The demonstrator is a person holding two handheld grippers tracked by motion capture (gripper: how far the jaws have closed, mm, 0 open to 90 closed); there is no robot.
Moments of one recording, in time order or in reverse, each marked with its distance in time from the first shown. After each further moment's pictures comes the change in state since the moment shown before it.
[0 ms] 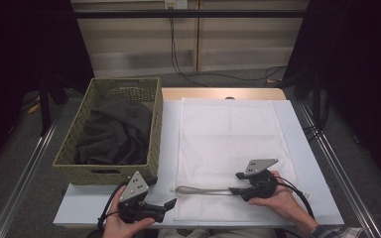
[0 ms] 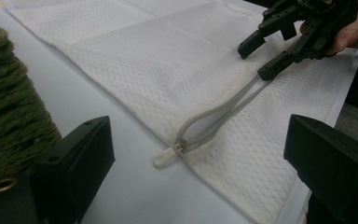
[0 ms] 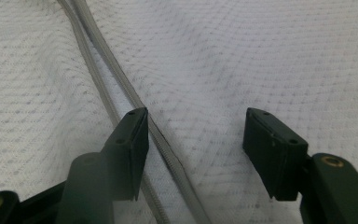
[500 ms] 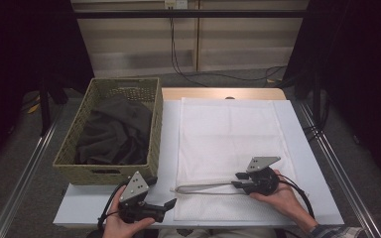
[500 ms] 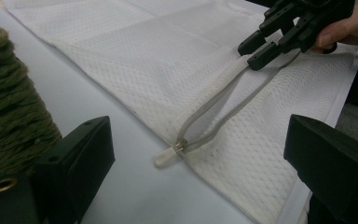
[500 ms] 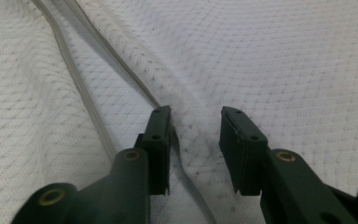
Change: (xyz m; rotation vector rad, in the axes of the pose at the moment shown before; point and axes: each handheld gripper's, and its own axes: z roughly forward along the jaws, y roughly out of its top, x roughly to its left) left arm 0.000 0.000 0.000 0.009 0.009 0.009; right arm -0.008 -0.001 -0.002 -0.017 -0.030 0.028
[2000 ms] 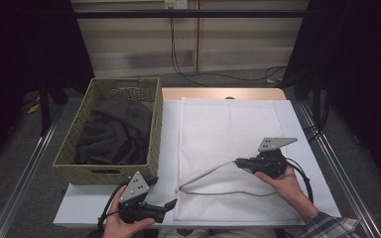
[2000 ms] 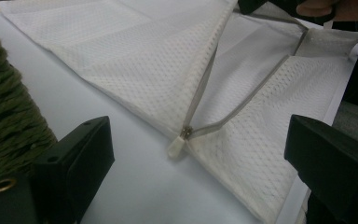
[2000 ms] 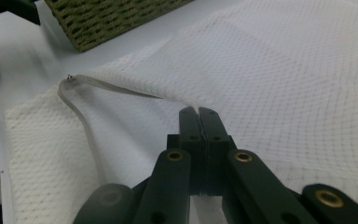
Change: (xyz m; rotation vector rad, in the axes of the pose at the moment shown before) left arm 0.000 0.001 0.000 -0.005 -0.012 0.020; right arm -0.026 0.035 -0.034 -0.186 0.076 0.108
